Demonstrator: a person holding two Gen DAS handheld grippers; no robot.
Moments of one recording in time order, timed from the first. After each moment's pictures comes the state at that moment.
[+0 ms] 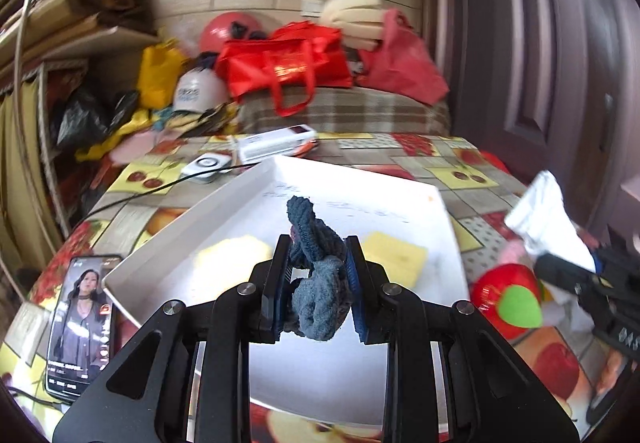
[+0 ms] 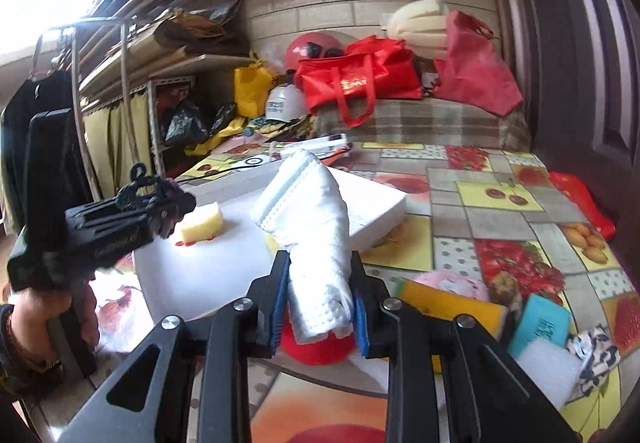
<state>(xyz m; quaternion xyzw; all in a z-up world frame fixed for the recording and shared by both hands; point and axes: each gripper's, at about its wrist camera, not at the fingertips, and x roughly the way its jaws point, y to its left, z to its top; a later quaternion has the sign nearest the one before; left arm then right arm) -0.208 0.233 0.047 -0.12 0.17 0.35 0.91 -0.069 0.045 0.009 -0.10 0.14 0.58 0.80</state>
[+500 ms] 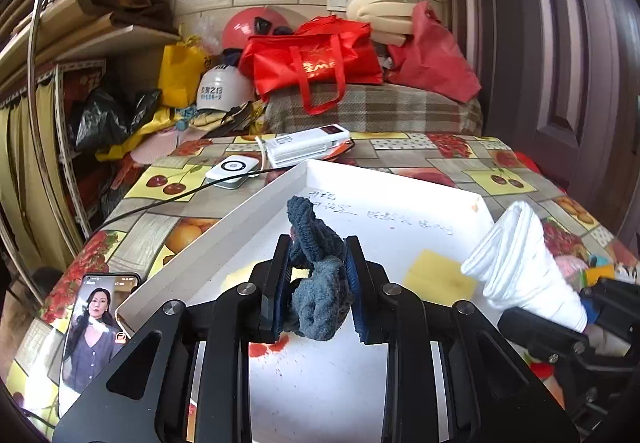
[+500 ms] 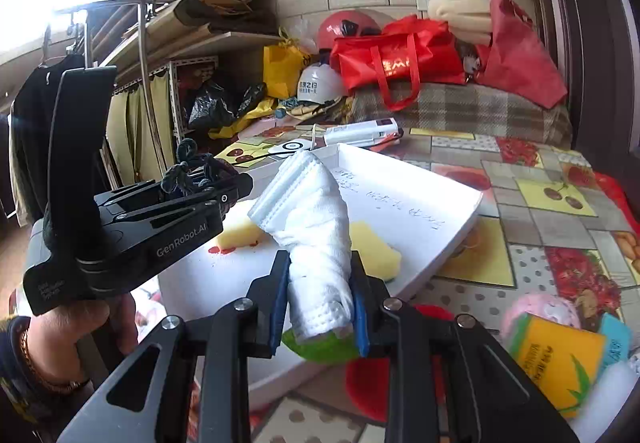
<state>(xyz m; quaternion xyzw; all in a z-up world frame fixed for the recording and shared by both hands) -0.194 0.265 0.044 -0.11 0.18 0.40 0.89 -0.092 0.110 0.005 -0.11 0.18 0.61 0.77</state>
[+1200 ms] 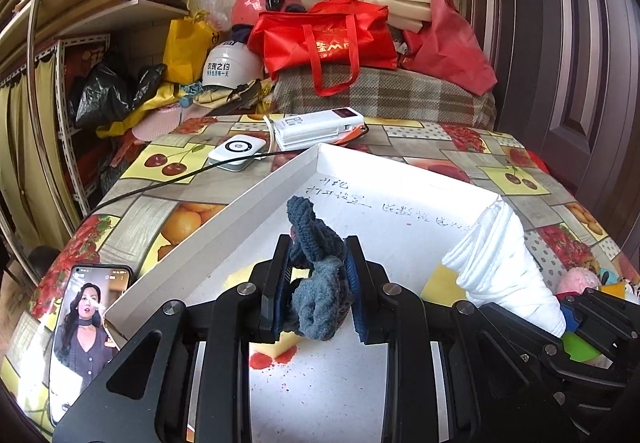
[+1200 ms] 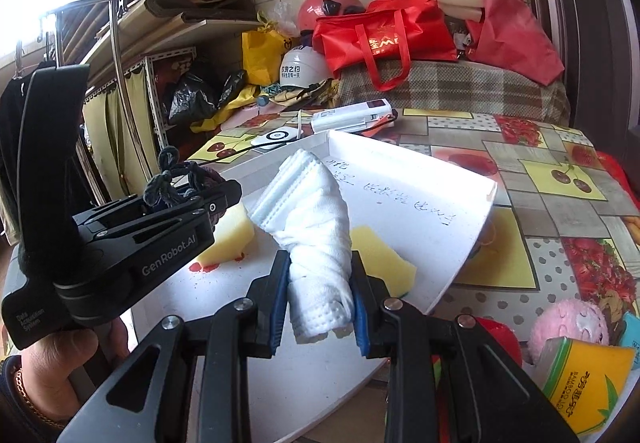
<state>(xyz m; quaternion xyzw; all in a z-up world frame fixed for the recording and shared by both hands) -0.185 0.286 0.041 -0.14 0.21 0.40 0.88 -0.087 0.143 0.003 -0.12 0.21 0.58 0.78</state>
